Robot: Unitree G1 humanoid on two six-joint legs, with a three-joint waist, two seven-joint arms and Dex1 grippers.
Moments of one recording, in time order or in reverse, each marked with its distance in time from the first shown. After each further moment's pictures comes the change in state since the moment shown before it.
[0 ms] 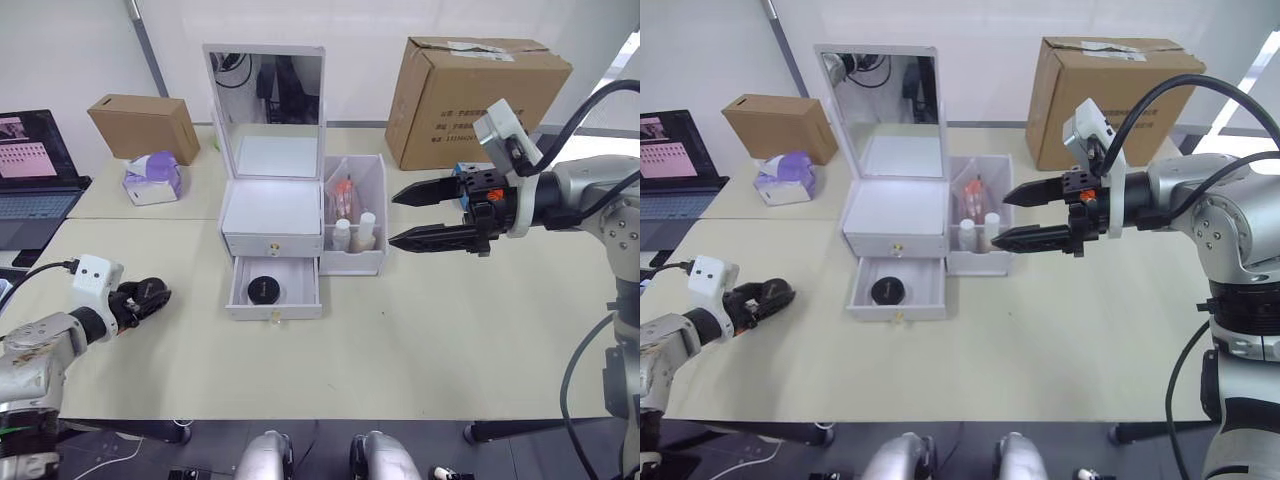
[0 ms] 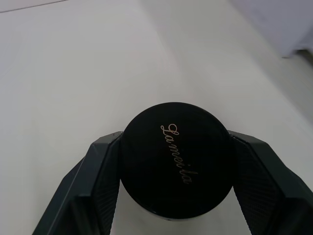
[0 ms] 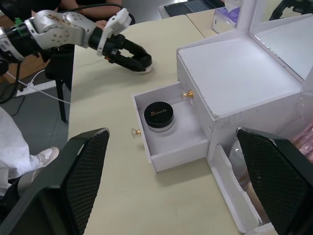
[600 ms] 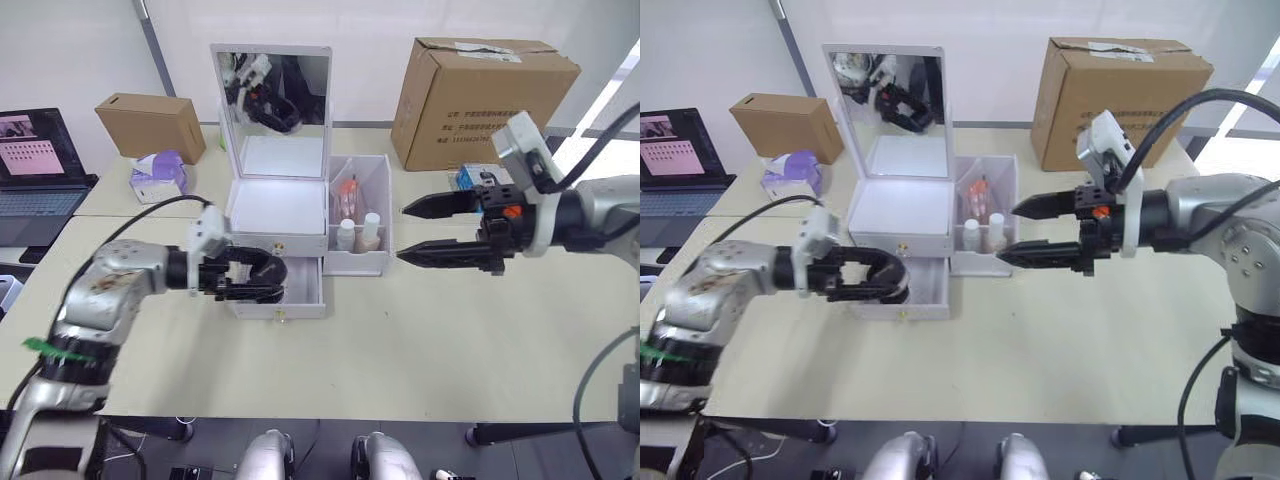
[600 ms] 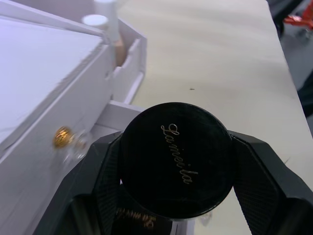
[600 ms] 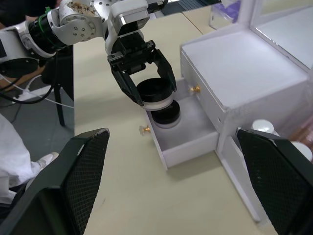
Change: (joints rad) left arm -0.488 -0.087 -0.482 0.047 0.045 -0.107 -0.437; right arm 0.161 -0.055 -0.174 -0.220 0.186 0.161 -0.178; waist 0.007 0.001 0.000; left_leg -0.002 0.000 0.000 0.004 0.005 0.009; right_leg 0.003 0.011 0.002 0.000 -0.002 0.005
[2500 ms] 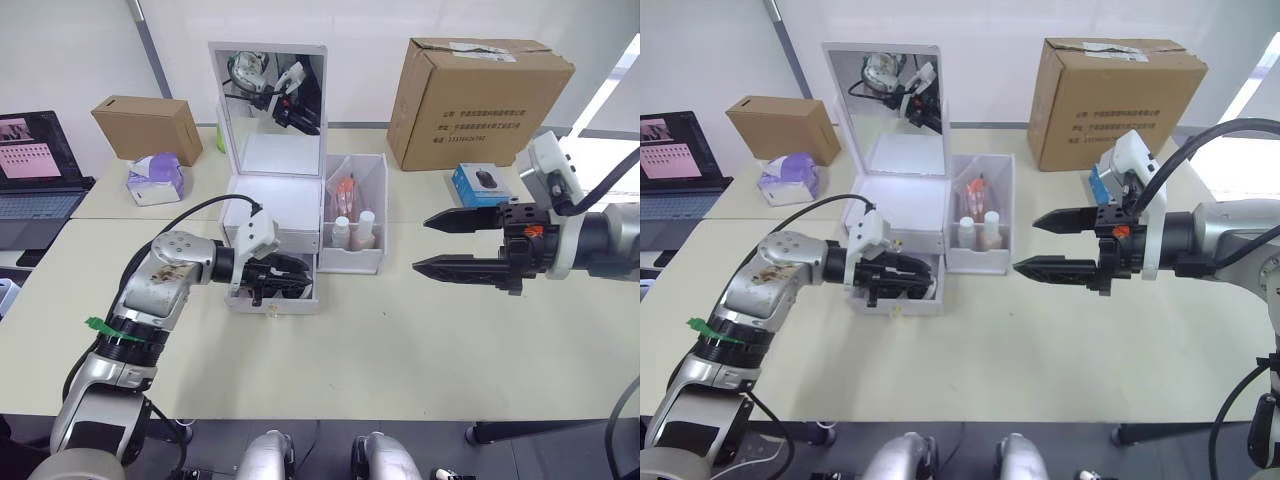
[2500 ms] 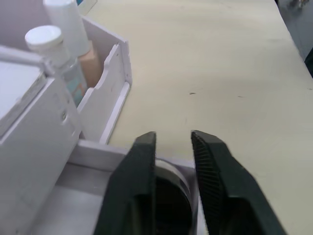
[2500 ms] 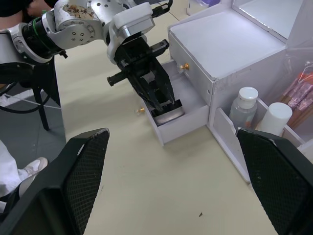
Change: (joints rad) left arm -0.077 -0.138 -0.050 0.031 0.142 -0.006 0.044; right arm 0.104 -0.097 -0.067 -0.051 0.156 -0.006 -0.136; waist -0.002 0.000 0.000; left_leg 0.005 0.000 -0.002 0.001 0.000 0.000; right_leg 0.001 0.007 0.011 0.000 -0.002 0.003
